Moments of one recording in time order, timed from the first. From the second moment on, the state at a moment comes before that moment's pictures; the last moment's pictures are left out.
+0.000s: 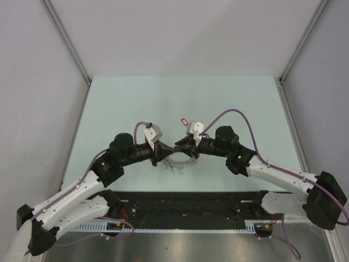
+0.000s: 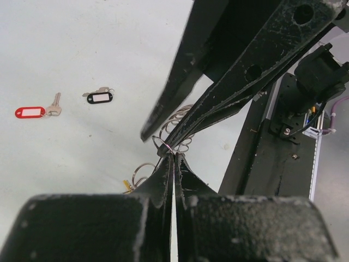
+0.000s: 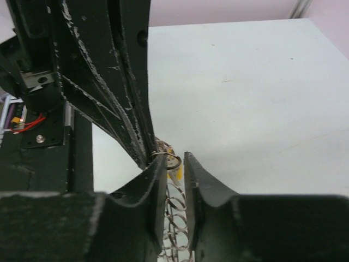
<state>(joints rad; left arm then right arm) -0.76 0.78 0.63 -0.04 0.39 -0.10 0.87 1.14 0.71 0.34 -0.45 -0.14</state>
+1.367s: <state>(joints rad) -0.97 0.71 0.58 0.00 0.01 -0.04 0.92 1.04 0.72 0.24 -0.32 -0.17</state>
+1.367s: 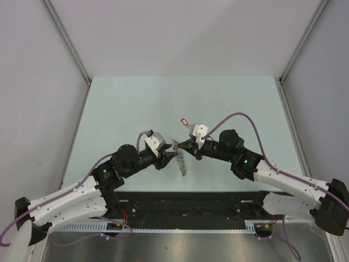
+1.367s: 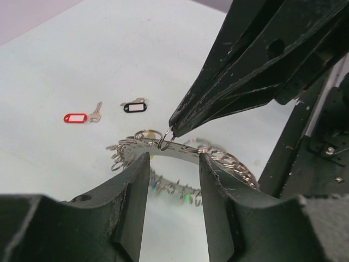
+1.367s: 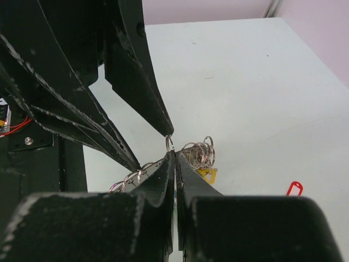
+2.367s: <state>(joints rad) -1.00 0.76 0.59 0.07 -0.12 -0.02 0.94 1.03 0.72 0.18 -0.27 -0.19</state>
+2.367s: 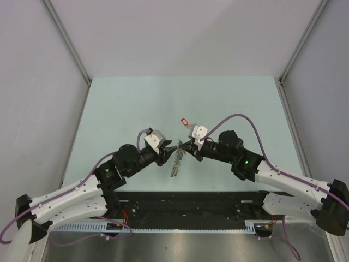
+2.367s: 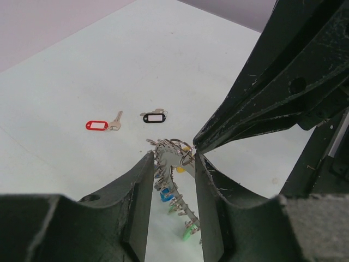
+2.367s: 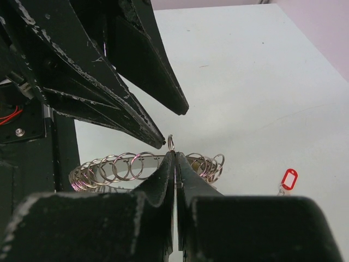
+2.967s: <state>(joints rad) -1.00 0.78 0.57 0.11 -0.15 -0.02 0.94 1.03 0.72 0.18 -0.27 -0.19</state>
